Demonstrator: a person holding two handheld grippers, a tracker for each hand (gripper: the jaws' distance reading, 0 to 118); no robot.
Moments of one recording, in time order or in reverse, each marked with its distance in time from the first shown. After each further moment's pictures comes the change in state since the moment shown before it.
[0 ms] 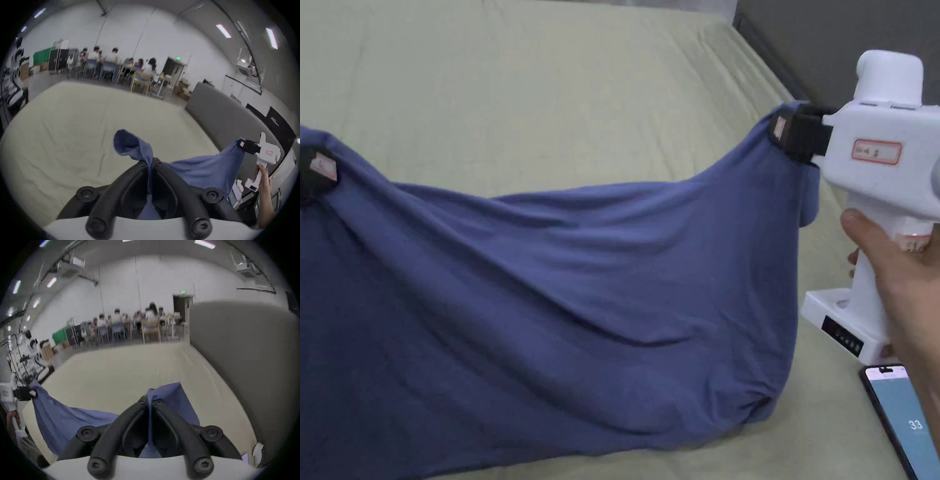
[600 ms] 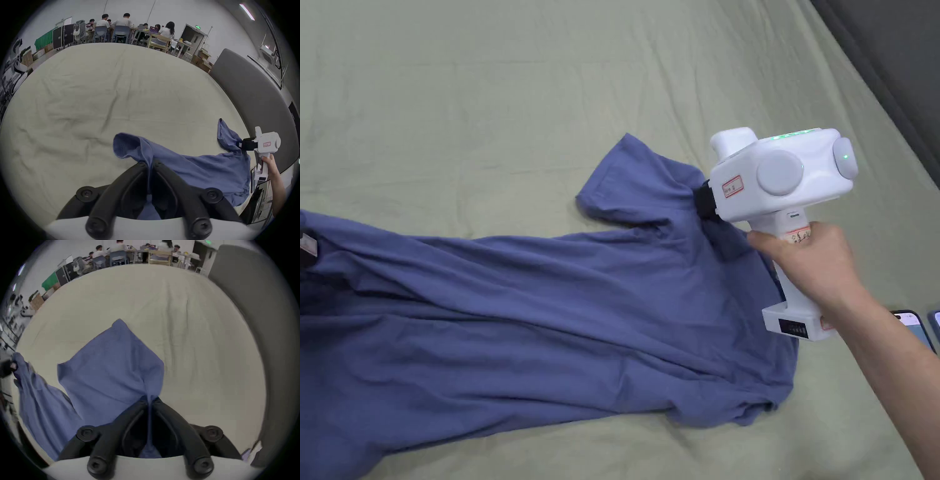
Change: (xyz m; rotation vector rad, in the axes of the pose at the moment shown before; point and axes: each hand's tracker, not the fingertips) left arm -0.070 -0.134 -0.111 -0.401 0.154 0.090; right arm -0.004 -0.172 -0.188 -0.716 -0.086 0.256
